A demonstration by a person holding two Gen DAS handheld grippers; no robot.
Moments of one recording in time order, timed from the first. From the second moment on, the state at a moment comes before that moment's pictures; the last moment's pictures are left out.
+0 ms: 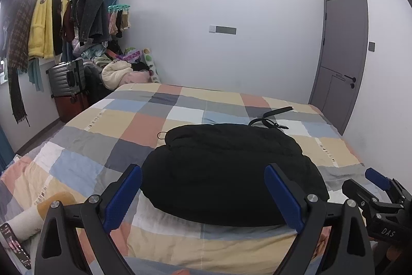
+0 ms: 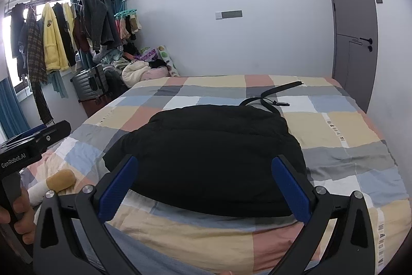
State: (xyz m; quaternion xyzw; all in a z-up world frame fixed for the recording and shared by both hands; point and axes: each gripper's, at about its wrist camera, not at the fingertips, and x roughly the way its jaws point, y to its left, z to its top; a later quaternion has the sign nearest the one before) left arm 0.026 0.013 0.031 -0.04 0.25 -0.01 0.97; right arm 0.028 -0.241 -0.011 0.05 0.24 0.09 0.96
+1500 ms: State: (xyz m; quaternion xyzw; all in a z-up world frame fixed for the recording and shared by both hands) left arm 0.022 -0.005 0.030 -0.01 0.26 -0.01 0.97; right arm 0.017 -0.249 -0.005 0.06 0.23 0.07 0.97
